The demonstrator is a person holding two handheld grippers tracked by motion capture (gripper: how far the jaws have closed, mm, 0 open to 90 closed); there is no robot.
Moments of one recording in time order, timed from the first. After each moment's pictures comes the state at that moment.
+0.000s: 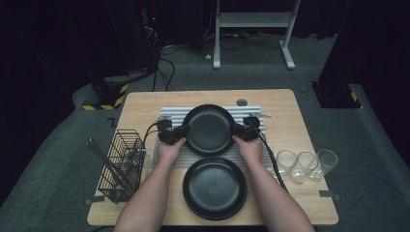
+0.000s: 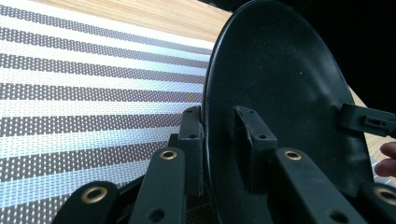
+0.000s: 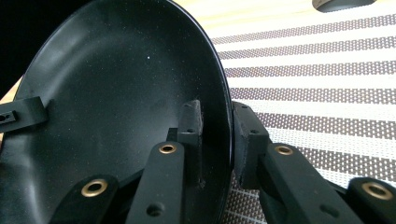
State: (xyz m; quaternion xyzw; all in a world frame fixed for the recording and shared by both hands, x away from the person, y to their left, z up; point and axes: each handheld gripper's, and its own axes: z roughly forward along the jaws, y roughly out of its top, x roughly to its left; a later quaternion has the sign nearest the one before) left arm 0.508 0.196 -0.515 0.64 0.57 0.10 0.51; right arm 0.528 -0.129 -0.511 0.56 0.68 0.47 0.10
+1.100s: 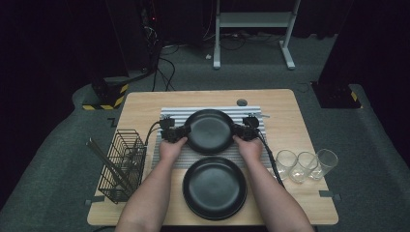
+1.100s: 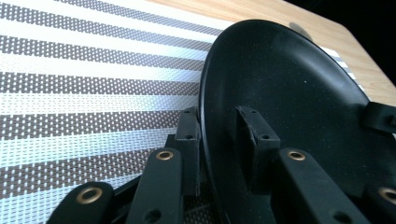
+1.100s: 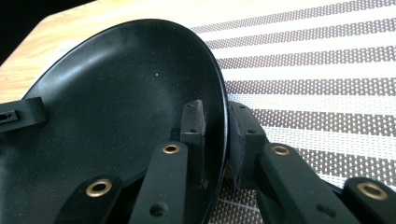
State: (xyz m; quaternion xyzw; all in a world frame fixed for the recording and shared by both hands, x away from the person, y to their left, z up) left arm 0.527 0.191 -0.528 0.65 0.60 0.10 0.46; right arm 0.539 -0.128 -0.524 0.57 0.68 0.45 0.10
